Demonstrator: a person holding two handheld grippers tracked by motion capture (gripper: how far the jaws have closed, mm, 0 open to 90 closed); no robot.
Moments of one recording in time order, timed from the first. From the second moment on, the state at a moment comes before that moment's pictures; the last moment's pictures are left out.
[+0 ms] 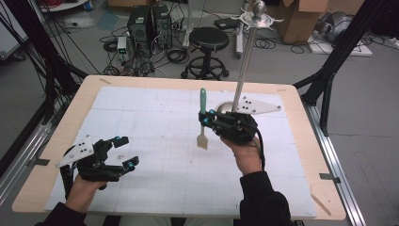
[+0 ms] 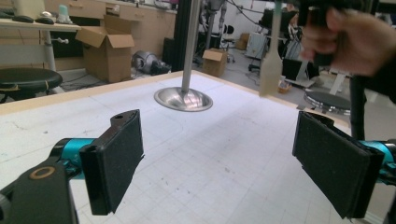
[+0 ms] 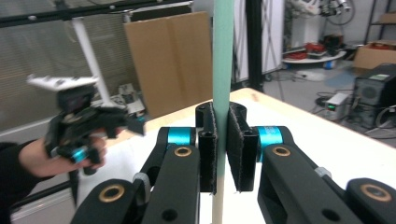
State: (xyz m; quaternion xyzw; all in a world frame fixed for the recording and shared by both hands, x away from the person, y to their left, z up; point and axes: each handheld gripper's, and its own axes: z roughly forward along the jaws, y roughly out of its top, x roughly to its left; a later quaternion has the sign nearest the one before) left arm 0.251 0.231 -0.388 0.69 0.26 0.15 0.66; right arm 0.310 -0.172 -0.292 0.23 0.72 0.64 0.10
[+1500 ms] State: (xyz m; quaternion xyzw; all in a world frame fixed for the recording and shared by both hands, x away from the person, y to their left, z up) left arm 0.253 0.243 -0.391 0.67 0.27 0.14 0.67; right arm 0.409 -0.241 -0.217 0.34 0.67 0.64 0.17
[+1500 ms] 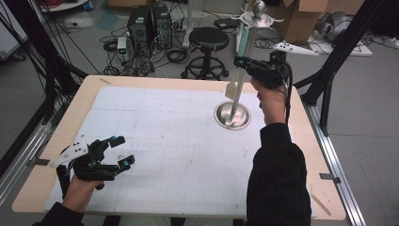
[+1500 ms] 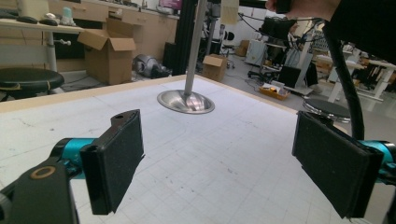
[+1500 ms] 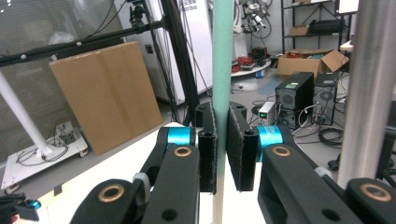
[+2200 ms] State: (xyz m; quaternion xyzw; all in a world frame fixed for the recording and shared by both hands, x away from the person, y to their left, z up) left arm 0.251 0.246 -0.392 0.67 0.27 0.14 0.68; right arm 0.391 -0.241 -0.226 0.37 0.66 0.60 0.24
